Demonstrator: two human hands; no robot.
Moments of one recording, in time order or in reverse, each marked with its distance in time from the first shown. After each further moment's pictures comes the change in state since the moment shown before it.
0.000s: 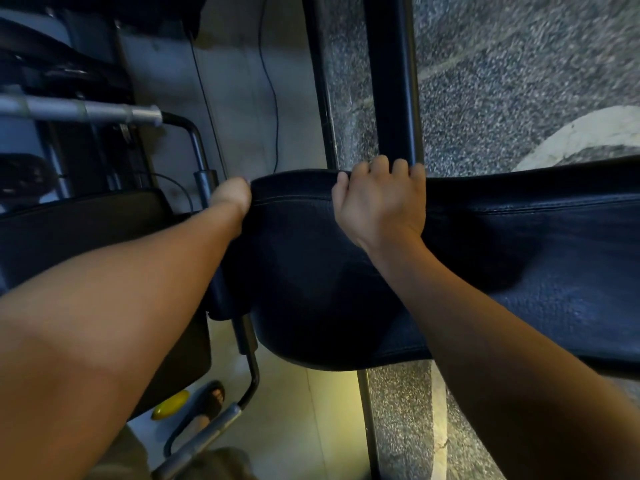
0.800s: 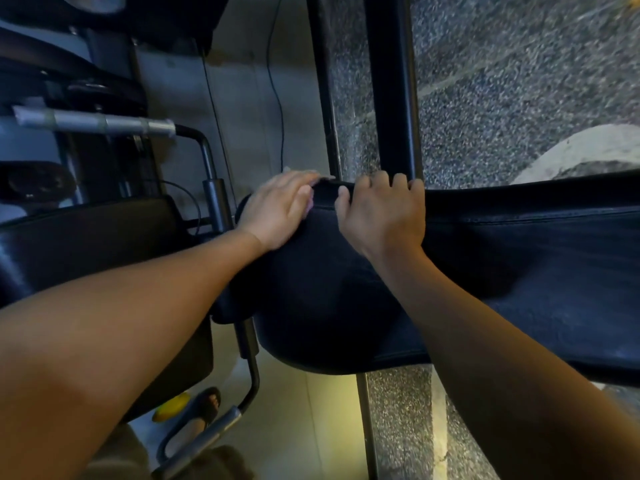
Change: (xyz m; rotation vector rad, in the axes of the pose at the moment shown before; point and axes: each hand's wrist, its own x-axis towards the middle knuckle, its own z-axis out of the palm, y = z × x) left_hand -0.065 0.015 0.013 0.492 0.028 1.035; right_hand -0.003 0.005 -0.007 -0.004 -0.071 -0.012
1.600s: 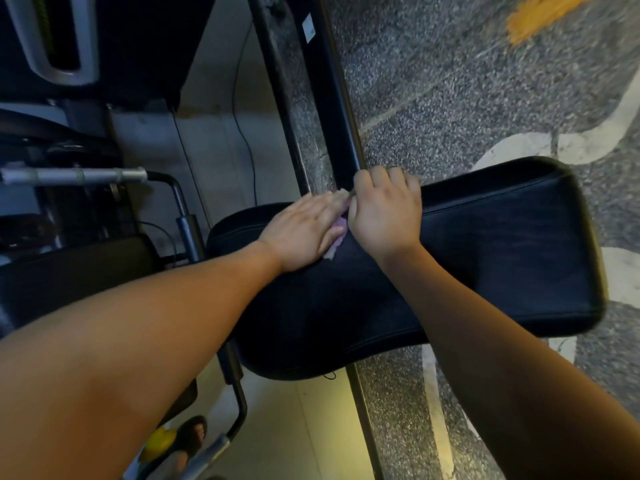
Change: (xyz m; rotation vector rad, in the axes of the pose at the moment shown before) left_hand 0.014 0.113 0.016 0.317 -0.189 0.396; right_hand -0.026 0.091 -0.015 0.164 0.476 0.035
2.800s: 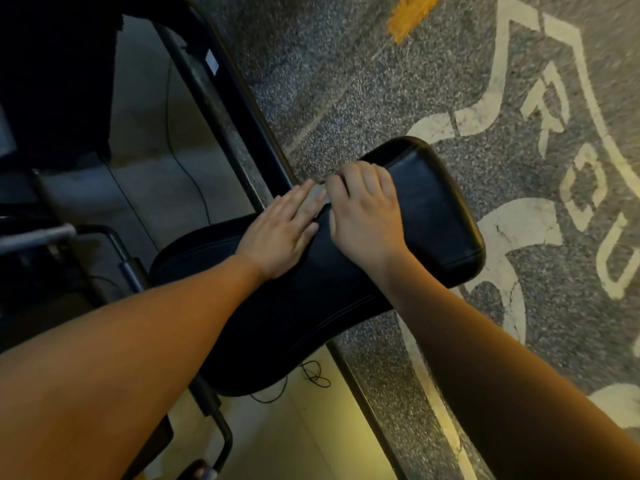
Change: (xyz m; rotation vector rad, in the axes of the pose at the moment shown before) left_hand 0.041 0.085 -0.002 0.012 0.019 0.136; right_hand -0.051 0.088 -0.067 0.002 0.115 0.000
